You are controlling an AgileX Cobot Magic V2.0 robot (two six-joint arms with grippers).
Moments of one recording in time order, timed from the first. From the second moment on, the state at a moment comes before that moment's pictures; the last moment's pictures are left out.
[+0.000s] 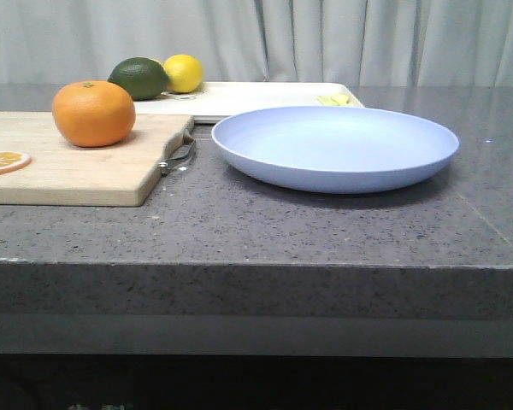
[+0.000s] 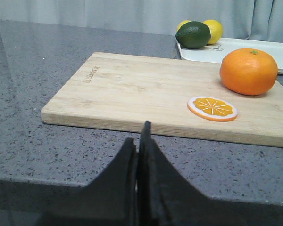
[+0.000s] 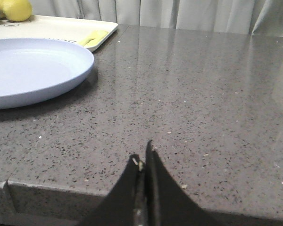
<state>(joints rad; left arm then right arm) -0.03 0.00 0.00 0.02 0.18 -0.09 0.03 -0.01 0.03 0.05 0.17 -0.05</state>
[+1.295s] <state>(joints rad) -0.03 0.22 -0.38 0.01 0.14 -0.09 0.03 0.24 -0.46 0.05 0.27 -0.05</state>
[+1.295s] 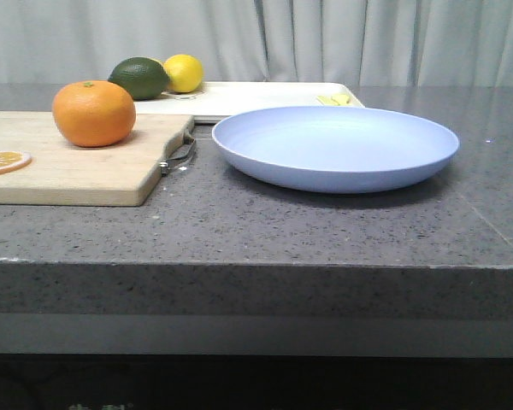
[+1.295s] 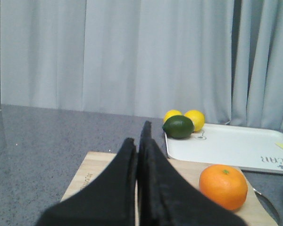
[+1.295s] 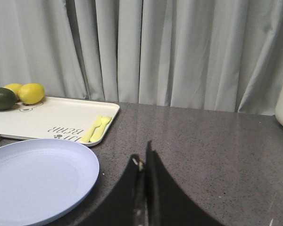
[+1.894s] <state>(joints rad) -0.03 0.49 -0.45 0.02 0.16 -0.09 0.03 0.51 -0.59 0.05 0.30 -0.05</state>
